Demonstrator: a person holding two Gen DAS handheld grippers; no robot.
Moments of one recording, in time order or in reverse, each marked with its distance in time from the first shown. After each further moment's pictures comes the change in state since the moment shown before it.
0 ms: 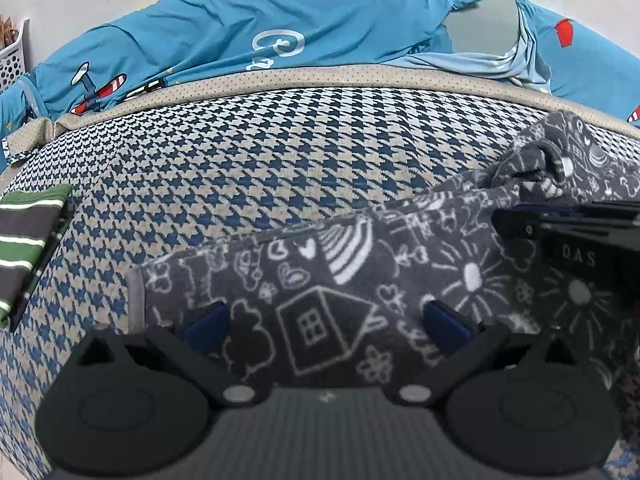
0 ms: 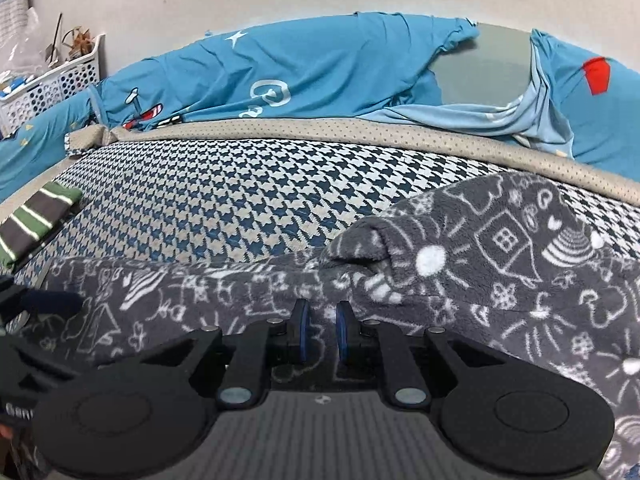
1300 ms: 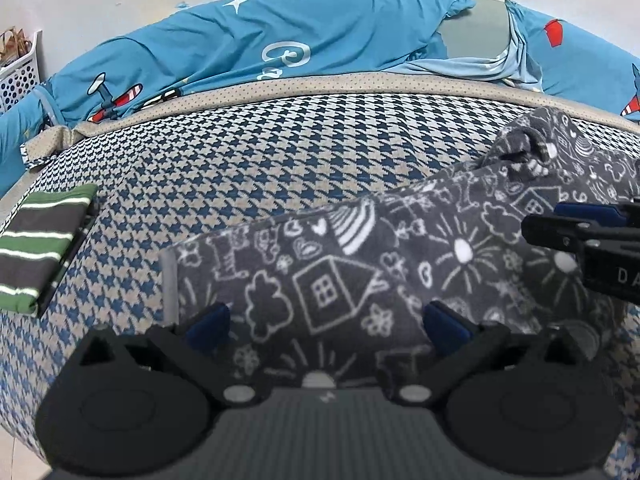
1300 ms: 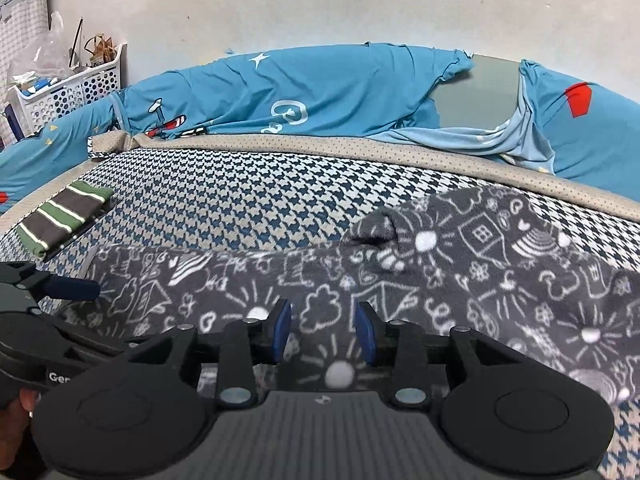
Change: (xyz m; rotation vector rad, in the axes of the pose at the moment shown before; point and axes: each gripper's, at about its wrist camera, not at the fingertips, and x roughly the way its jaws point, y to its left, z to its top) left arm -0.034 0.003 -0.020 0.012 -0.042 0.026; right arm -0.060 0.011 -0.019 -0.038 -0.055 0.012
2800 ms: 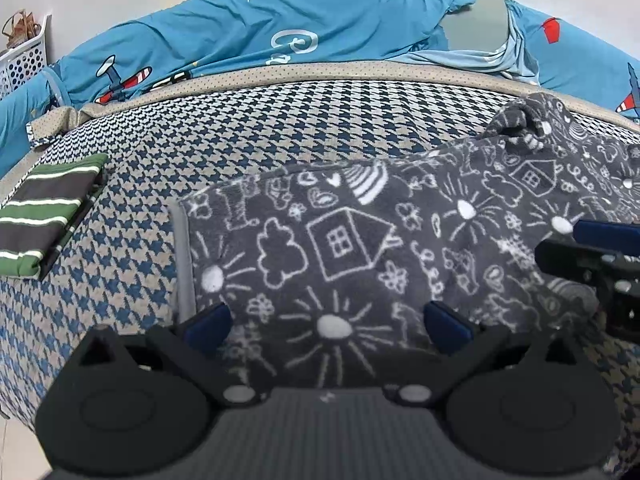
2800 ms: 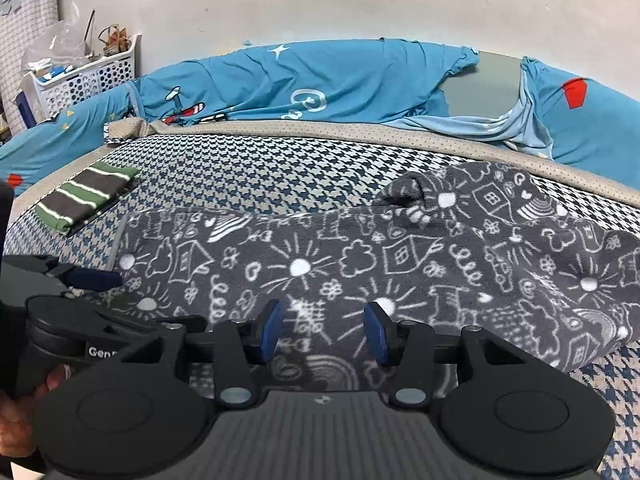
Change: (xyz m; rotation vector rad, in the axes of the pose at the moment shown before) left arm -0.014 0.009 -0.022 -0.020 0.013 -0.017; right arm -0.027 0.022 -0.024 -0.024 0.012 0.015
